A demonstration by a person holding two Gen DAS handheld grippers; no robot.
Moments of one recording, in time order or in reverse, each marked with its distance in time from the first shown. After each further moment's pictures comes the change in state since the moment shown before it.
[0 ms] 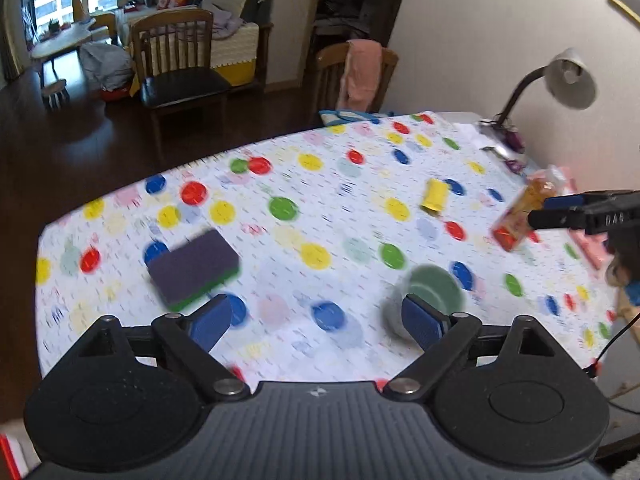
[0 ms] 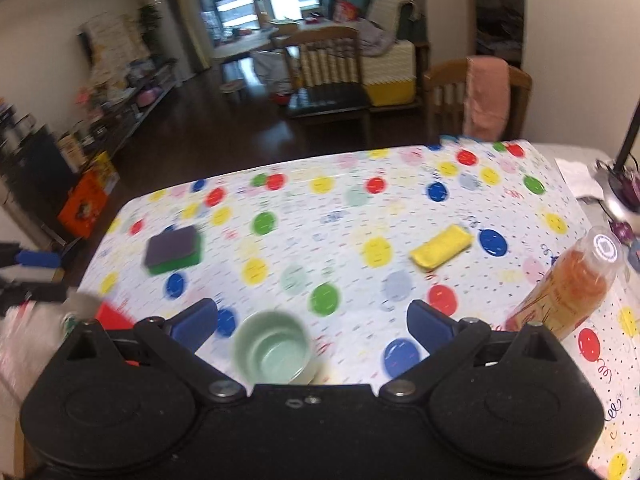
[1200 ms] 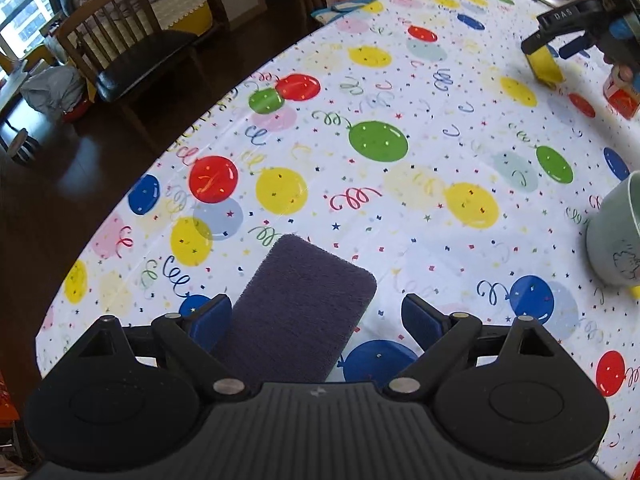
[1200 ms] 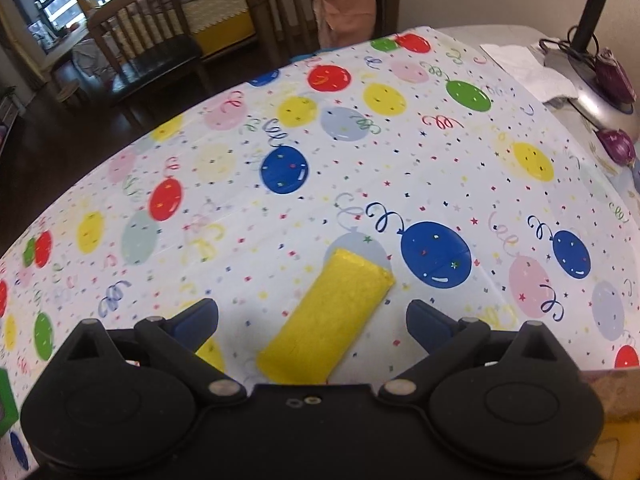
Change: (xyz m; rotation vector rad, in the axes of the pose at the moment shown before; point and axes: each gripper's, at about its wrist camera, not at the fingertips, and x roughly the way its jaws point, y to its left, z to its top) left arm 0.205 0.092 0.049 0.378 0.274 0.117; right arm 0.218 -0.139 0.063 0.356 0.177 -0.312
